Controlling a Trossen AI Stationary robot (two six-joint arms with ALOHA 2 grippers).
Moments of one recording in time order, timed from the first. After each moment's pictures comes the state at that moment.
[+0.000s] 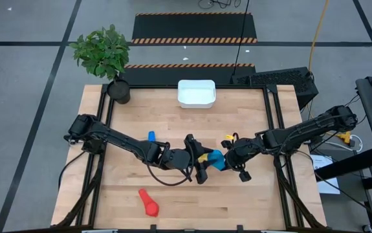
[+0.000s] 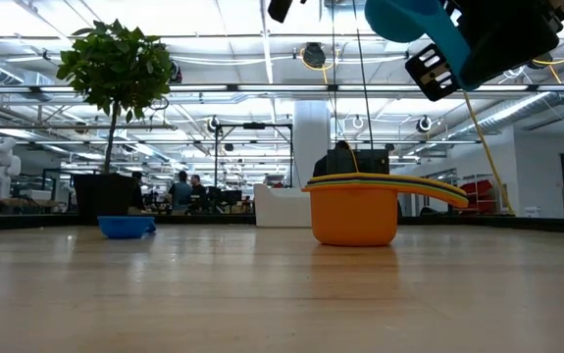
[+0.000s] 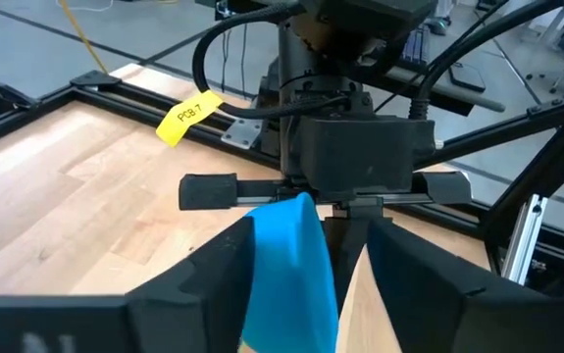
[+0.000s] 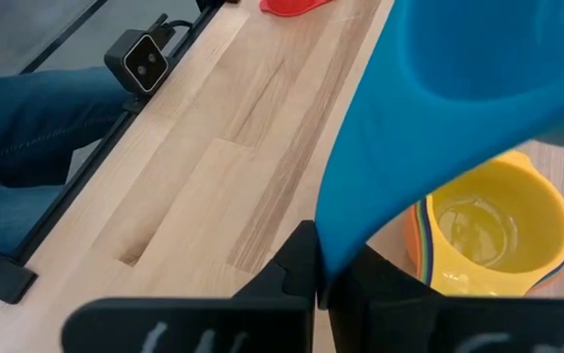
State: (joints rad) left arm -0.31 1.84 1.48 0.02 -0.48 -0.38; right arm 0.25 1.16 0.66 -0.21 -0.24 0.02
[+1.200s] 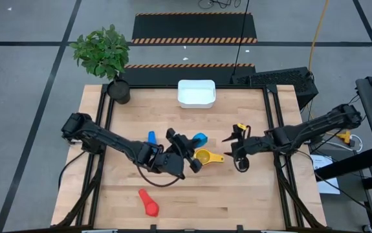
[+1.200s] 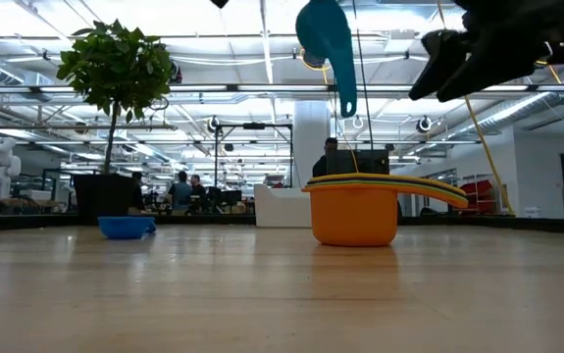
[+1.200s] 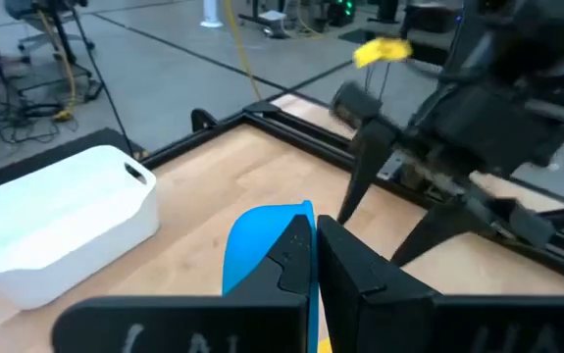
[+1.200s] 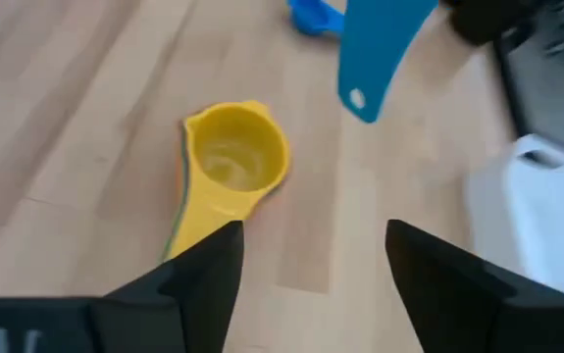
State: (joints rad) left arm -0.36 1.76 1.47 -0.19 -0.91 -0.50; right arm 0.29 1.01 0.66 -0.40 0.32 -0.15
